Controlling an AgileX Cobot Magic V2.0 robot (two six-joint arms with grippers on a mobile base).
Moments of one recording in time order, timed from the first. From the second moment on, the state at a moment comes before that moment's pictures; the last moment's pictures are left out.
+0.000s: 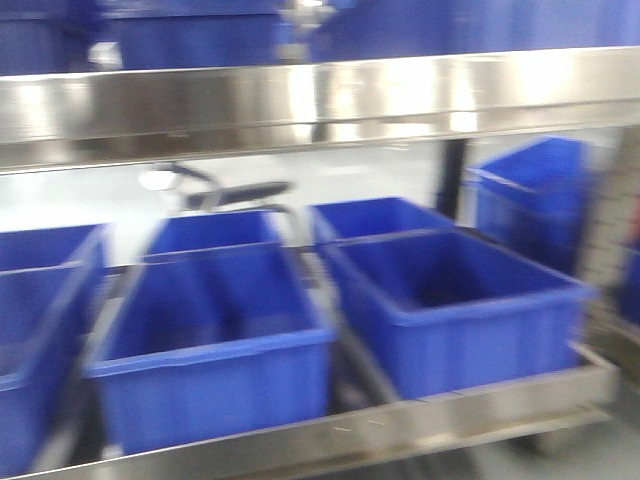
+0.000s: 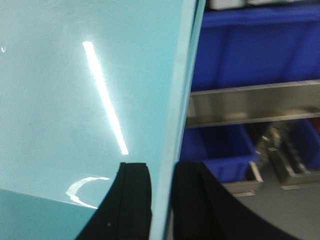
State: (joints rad) left arm -0.41 1.71 -2.18 0.13 1.12 -0.27; right arm 0.22 1.47 -1.96 -0.08 1.12 0.14
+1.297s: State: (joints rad) left arm -0.41 1.71 -2.18 0.13 1.12 -0.27; right arm 0.22 1.47 -1.96 -0.08 1.12 0.14
